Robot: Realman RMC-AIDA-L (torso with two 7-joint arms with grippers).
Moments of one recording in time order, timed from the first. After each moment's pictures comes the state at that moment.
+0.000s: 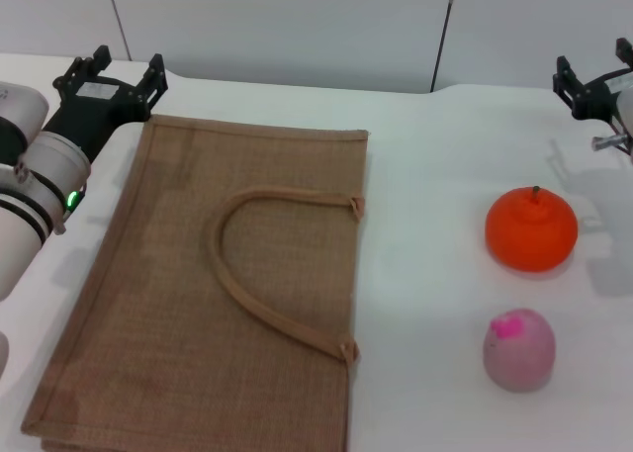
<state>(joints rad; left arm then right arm) -0.69 -2.04 0.70 -0.01 -2.40 -1.00 2.84 0.70 2.02 -2.14 -0.26 0.88 -0.64 -0.21</state>
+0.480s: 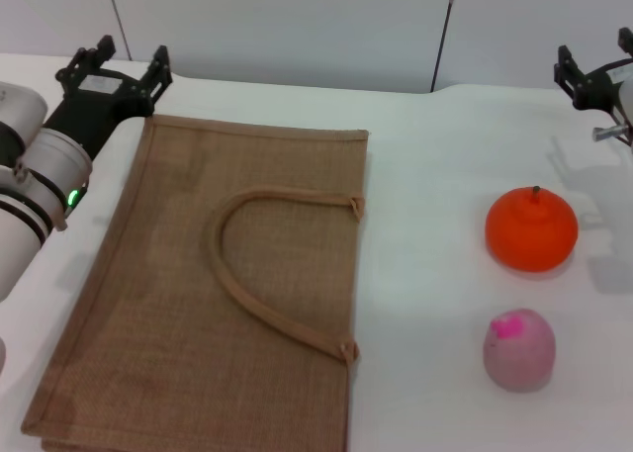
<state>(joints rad) -0.68 -2.04 0.71 -0.01 -2.38 -1.06 2.84 0.71 2.02 -2.13 -0.26 0.89 -0.65 -0.21</state>
